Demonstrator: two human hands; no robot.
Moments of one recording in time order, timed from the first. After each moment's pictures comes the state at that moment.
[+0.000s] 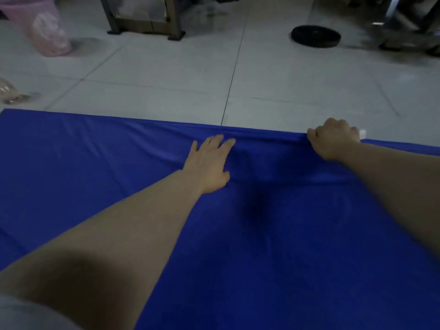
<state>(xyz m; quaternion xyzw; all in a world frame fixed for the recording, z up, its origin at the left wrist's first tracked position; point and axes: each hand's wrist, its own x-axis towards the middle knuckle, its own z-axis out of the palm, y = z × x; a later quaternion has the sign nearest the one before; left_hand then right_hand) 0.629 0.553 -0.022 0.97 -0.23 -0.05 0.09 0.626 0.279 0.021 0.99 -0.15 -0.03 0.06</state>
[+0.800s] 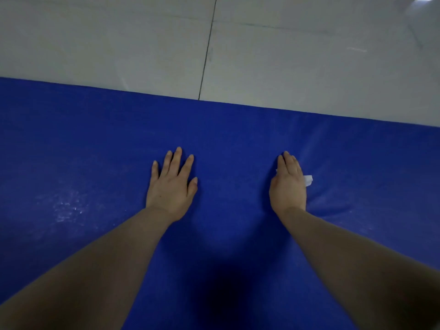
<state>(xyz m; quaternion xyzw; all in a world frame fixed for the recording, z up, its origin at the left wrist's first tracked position) 0.592 0.606 -0.214 0.98 -0.16 -0.11 0.06 0.539 0.350 -0.219 0.97 -0.19 0.02 -0.13</state>
